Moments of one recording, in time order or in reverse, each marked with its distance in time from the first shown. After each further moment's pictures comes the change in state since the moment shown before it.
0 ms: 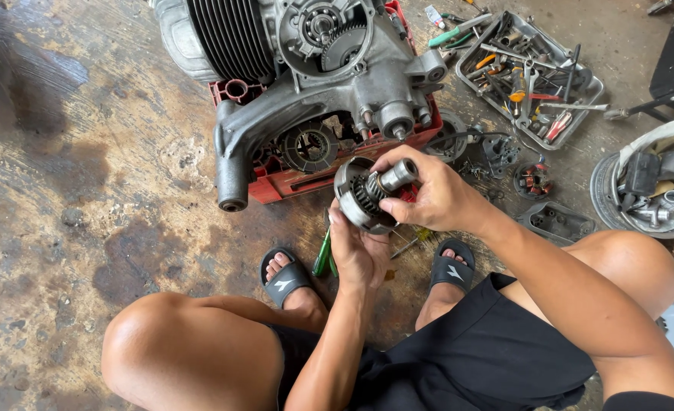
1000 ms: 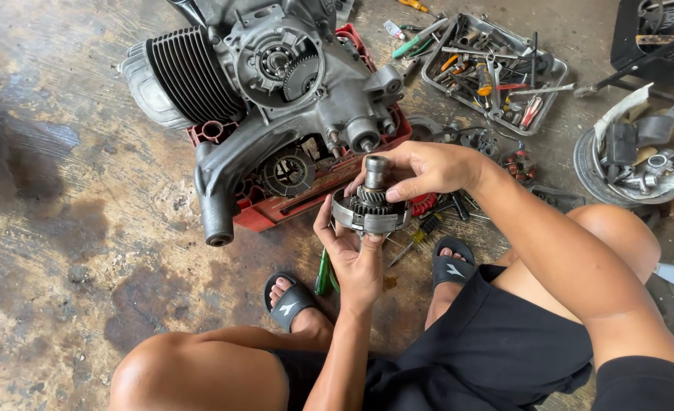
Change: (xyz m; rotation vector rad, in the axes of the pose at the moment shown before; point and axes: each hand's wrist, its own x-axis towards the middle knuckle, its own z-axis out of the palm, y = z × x) left_hand -0.007 -0.021 -0.013 0.348 -0.261 0.185; right_hand 0.021 0.000 -0.063 0.384 -0.476 0.139
